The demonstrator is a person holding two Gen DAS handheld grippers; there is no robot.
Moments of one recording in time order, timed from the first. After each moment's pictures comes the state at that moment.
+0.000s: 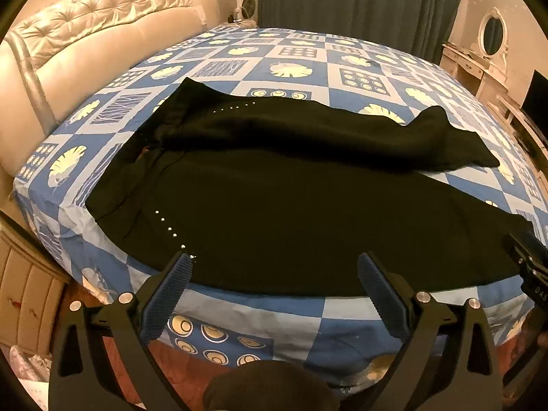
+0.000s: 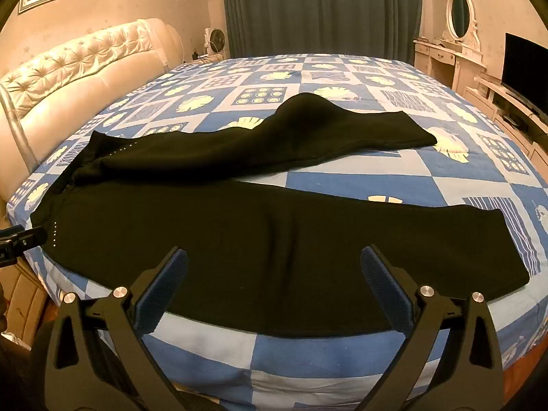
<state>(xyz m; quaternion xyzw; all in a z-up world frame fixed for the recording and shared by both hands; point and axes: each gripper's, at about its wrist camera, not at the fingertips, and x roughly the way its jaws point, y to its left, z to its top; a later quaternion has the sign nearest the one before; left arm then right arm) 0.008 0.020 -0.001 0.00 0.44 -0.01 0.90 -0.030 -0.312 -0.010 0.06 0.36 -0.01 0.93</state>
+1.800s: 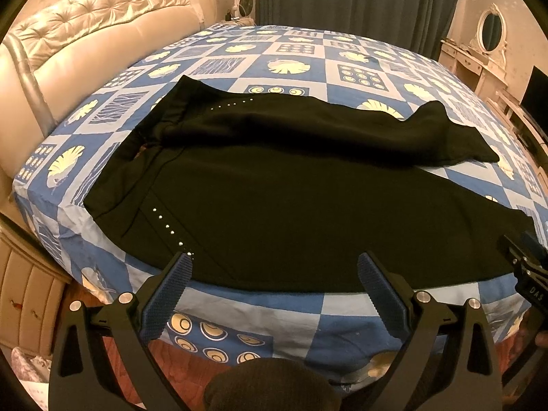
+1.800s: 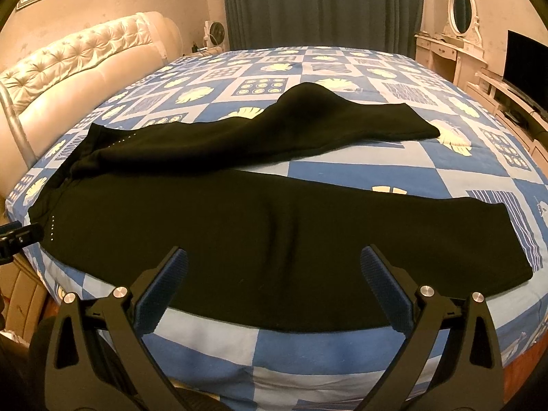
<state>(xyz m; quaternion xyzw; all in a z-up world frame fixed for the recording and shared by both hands) 0.009 0.019 -0.003 0.01 0.44 -0.02 0.90 -0.027 -0.305 -0.020 0.06 0.37 -0.01 0.93</state>
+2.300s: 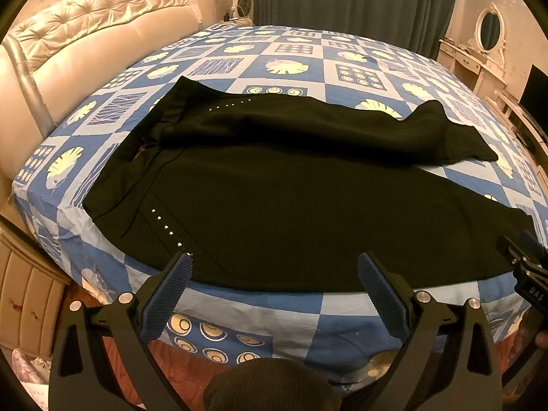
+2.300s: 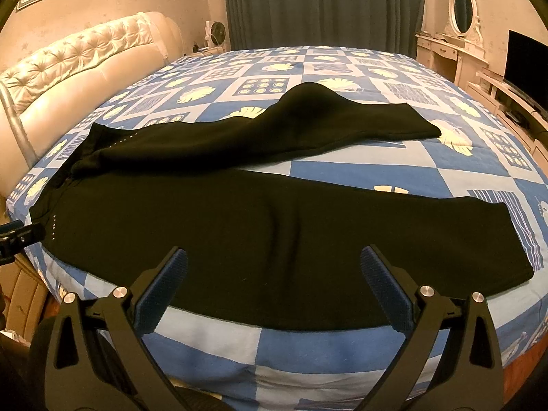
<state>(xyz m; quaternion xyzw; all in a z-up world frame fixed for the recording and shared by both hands) 0.008 0.018 -0.002 0.01 0.44 -0.02 0.90 -0.028 -0.303 -0.020 0.06 0.37 0.00 0.93</state>
